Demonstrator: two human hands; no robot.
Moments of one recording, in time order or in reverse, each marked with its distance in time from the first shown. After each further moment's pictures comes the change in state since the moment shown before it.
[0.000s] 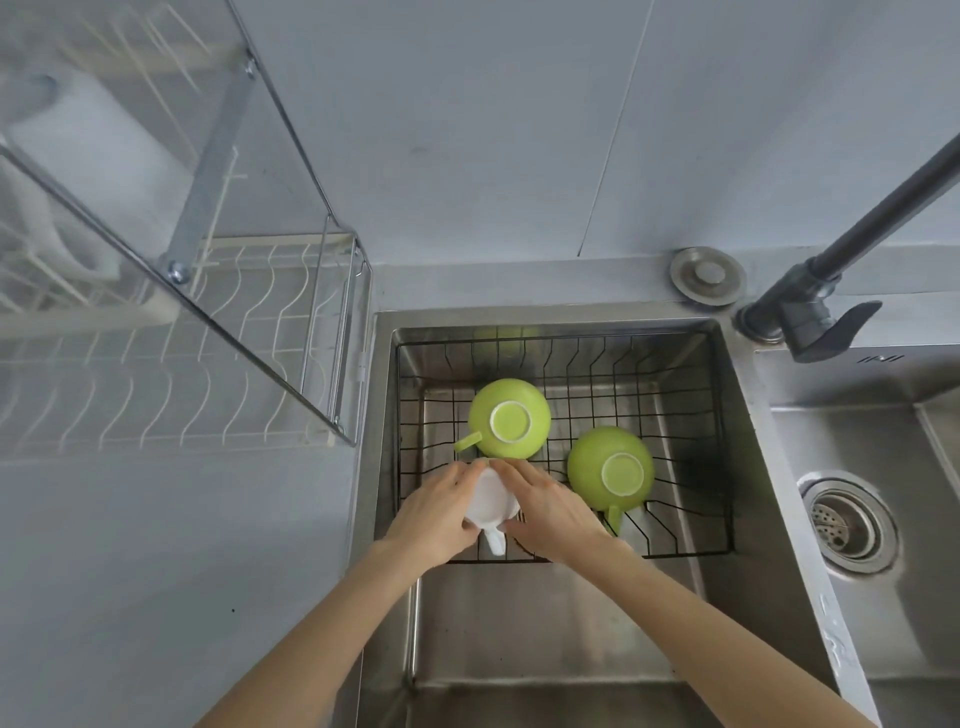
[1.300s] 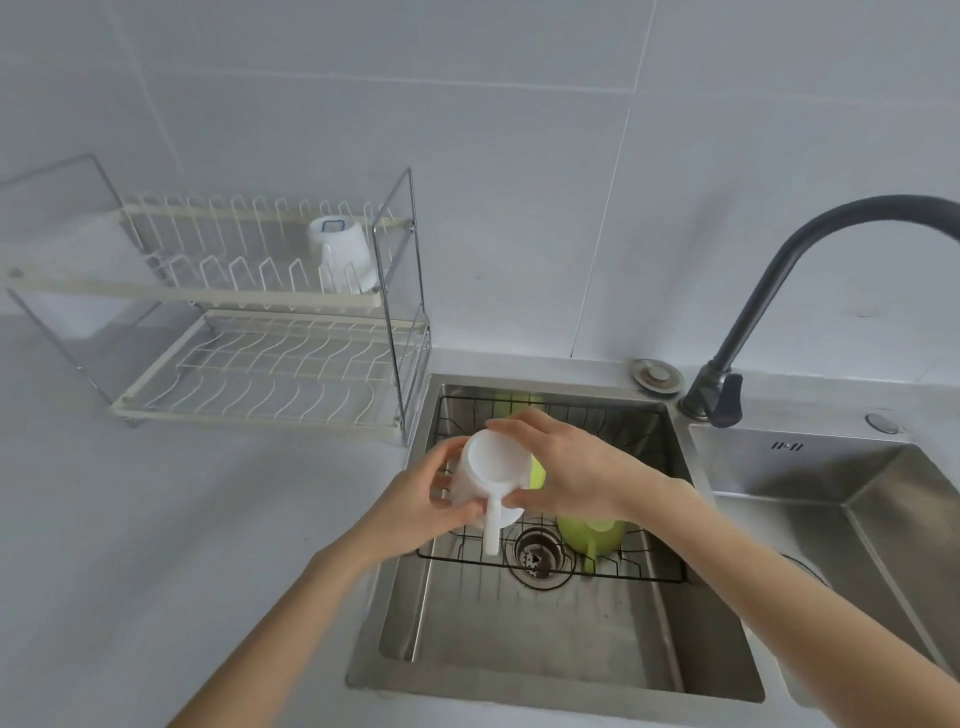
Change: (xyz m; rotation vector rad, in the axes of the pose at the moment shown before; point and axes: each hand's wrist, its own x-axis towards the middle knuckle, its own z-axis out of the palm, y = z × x) left_hand -0.169 0.048 -0.059 -0.767 0.369 0.226; right_hand -0.164 -0.104 -0.113 -0.251 0.238 -0.408
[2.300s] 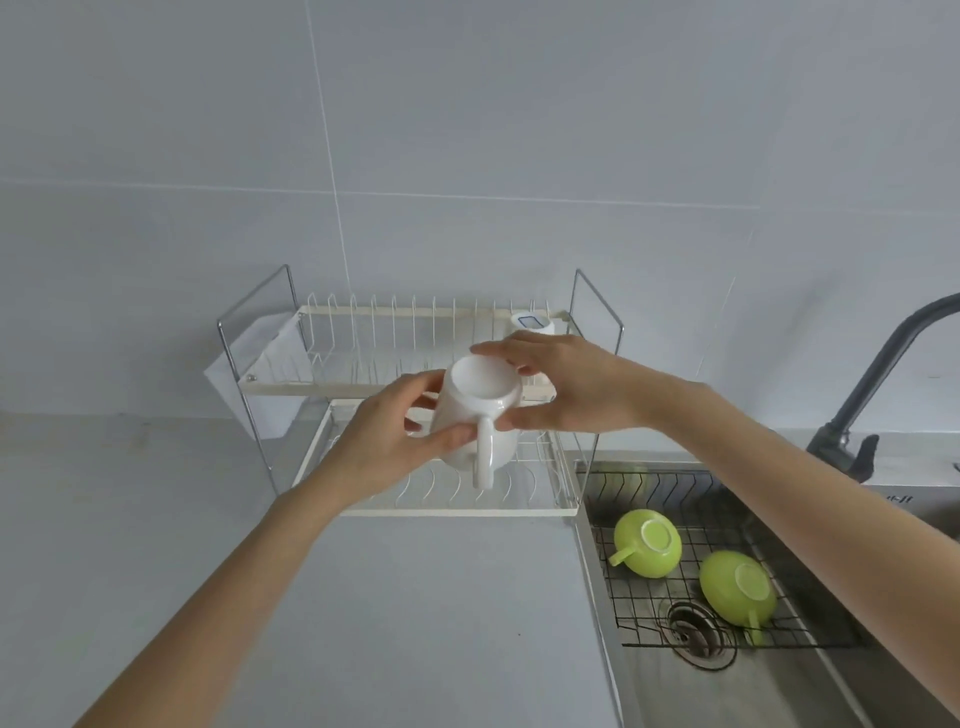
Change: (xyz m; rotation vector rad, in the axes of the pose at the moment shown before) left_hand -0.055 0.009 -0.299 0.240 0.215 0.311; right_hand 0.179 -0.229 -0.062 -0.064 0.189 -0.074
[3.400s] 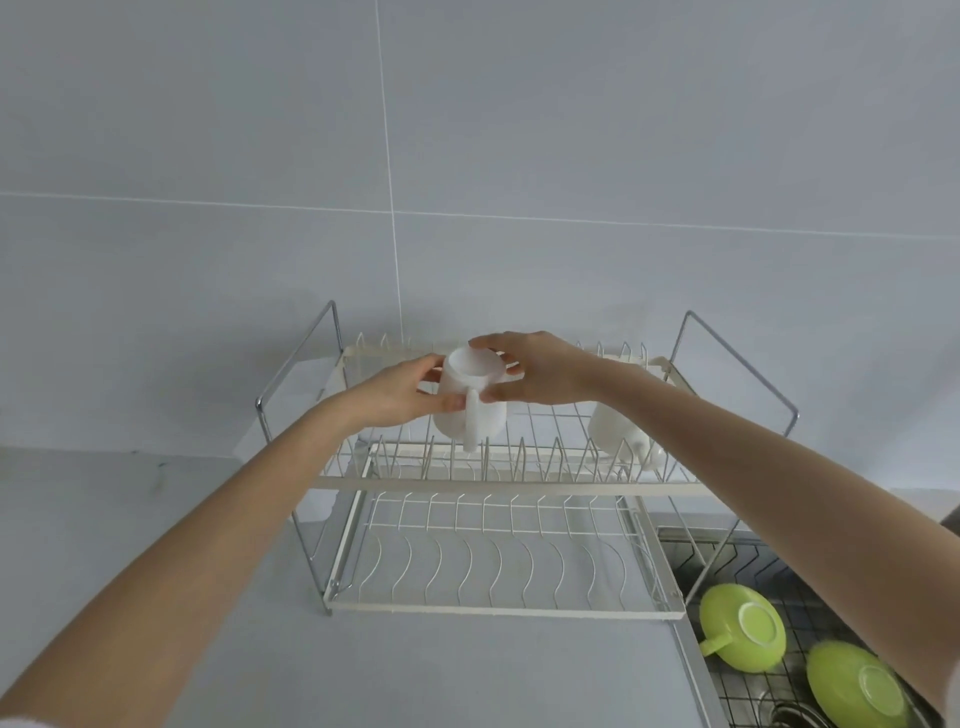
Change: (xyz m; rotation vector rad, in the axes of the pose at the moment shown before) left_hand 0.160 -0.115 -0.087 0.143 -0.275 -0.221; right_hand 0.204 0.048 0.034 0.071 -0.089 0.185
